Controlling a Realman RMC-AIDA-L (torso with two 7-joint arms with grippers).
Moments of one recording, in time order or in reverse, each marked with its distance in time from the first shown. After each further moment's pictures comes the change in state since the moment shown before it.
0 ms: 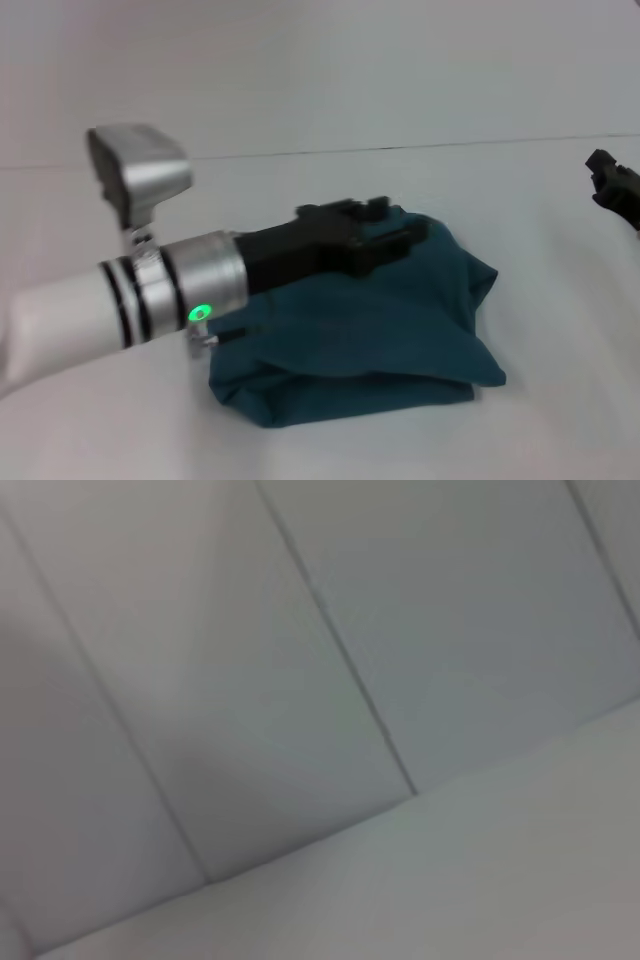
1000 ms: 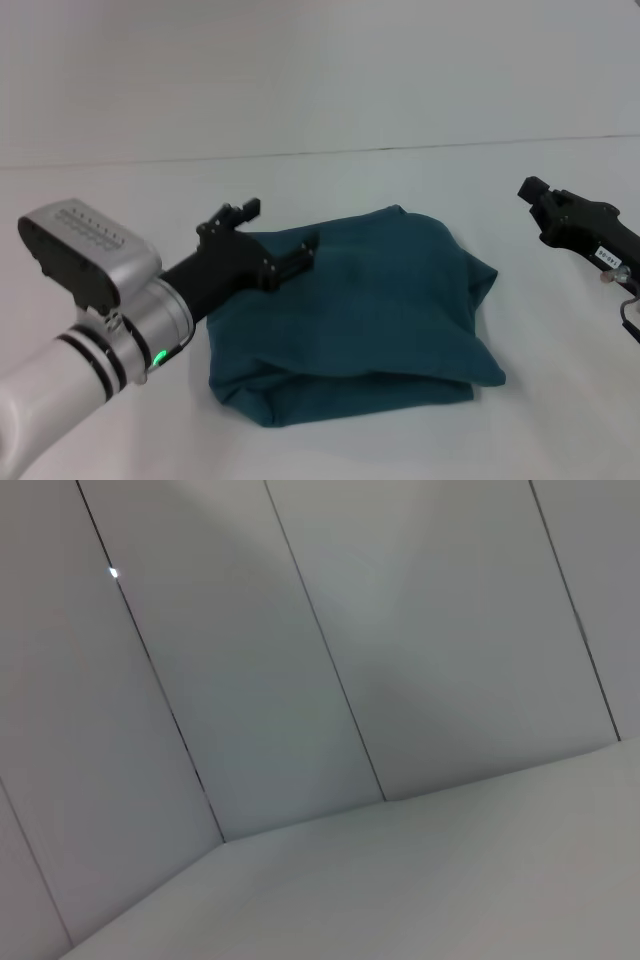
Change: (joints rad) left arm 0.068 -0.008 0.142 0.229 -0.640 -0.258 0.875; right arm -0.049 0.009 -0.301 -0.064 -0.003 -0.161 0.056
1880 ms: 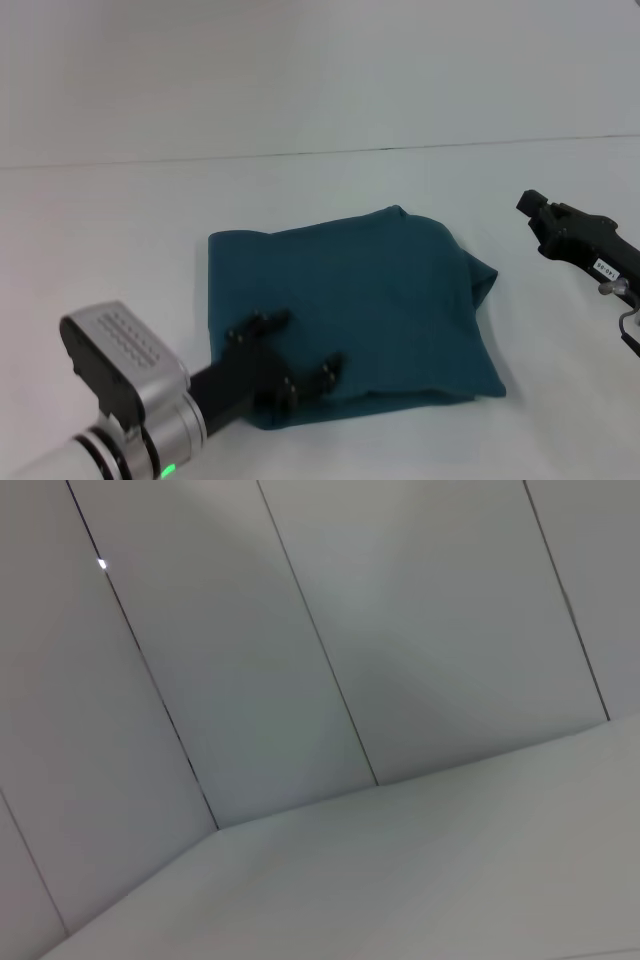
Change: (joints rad) left arm 0.073 0.000 0.202 0.123 -0.028 0.082 0.070; right arm -0.013 0.000 -0.004 0.019 -0.003 0.013 0.000
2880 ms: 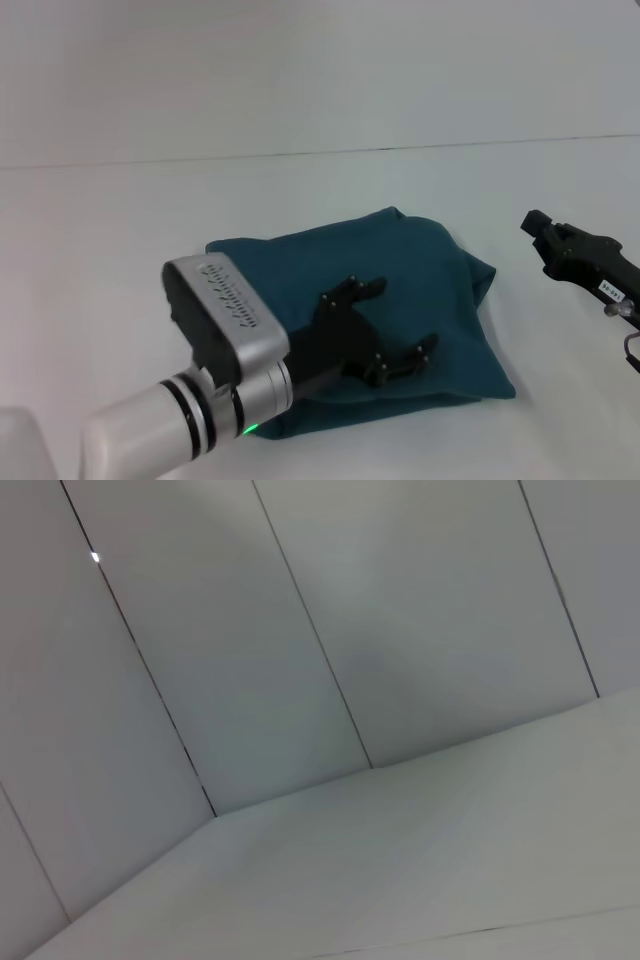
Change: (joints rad) left arm -0.119 0.000 0.217 -0.107 -0.132 -0.073 0.010; right arm -0.037 0.001 -0.008 0.015 -0.001 -0.014 -0.008
